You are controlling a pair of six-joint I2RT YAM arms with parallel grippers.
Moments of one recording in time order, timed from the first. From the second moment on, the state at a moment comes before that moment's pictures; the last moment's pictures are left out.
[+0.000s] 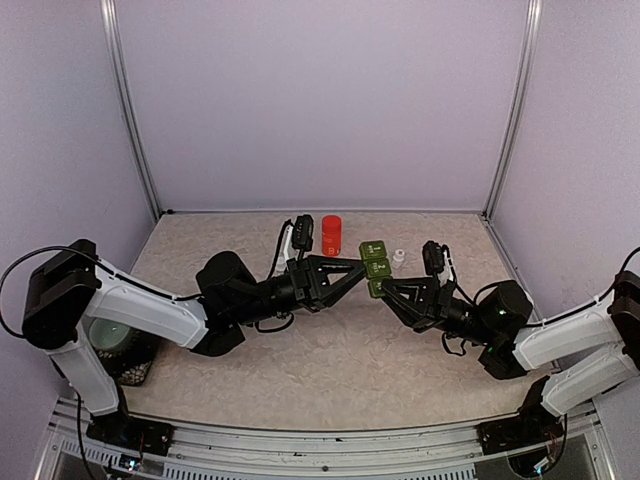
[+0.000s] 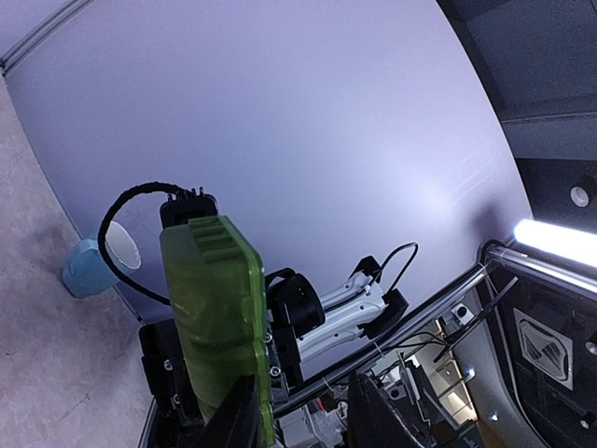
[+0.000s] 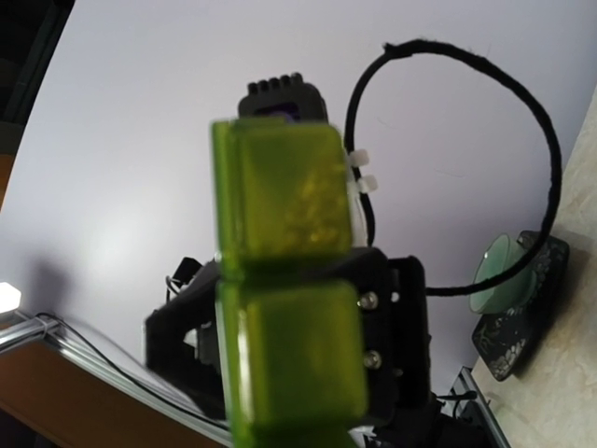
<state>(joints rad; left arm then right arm) -1.05 1.71 0.83 1.23 0.34 -1.17 0.85 1.32 0.29 1.36 -0.42 1.34</state>
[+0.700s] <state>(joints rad) -1.05 1.82 0.88 1.46 0.40 -1.26 0.85 1.35 0.28 1.49 -0.43 1.37</state>
